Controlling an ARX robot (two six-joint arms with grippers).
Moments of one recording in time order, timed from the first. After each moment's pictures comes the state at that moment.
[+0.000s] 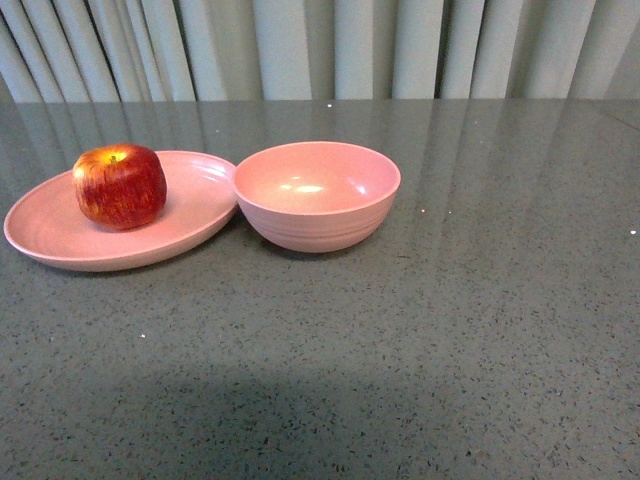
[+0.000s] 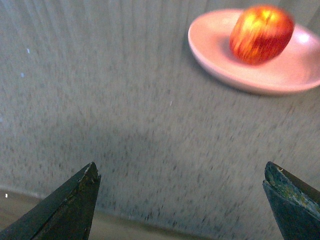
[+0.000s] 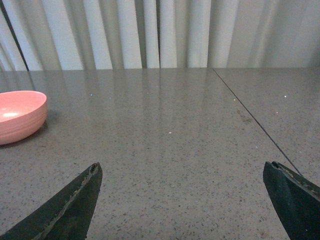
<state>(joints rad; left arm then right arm) -0.12 0.27 0.21 -0.32 -0.29 -0.16 0.00 0.00 0.01 -0.01 0.00 0.01</state>
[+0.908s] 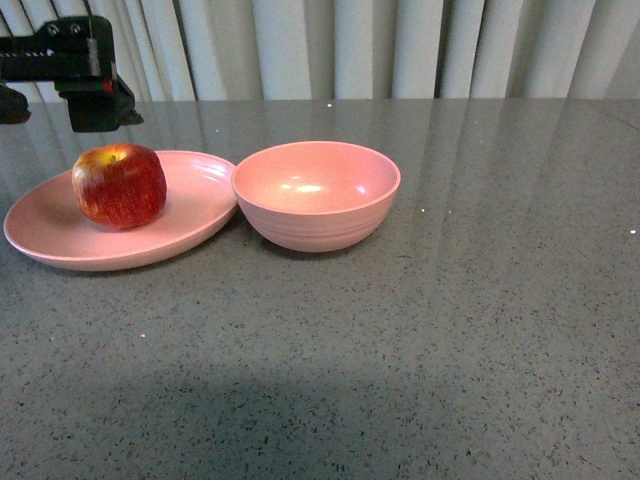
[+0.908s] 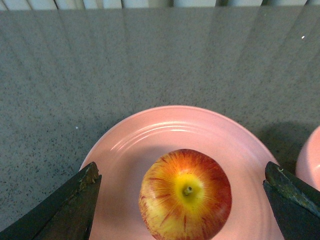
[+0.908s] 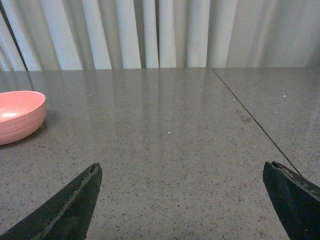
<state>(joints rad) -0.11 1.53 0.90 0.23 -0.01 -0.02 0.00 0.00 0.01 0.00 0.00 0.01</state>
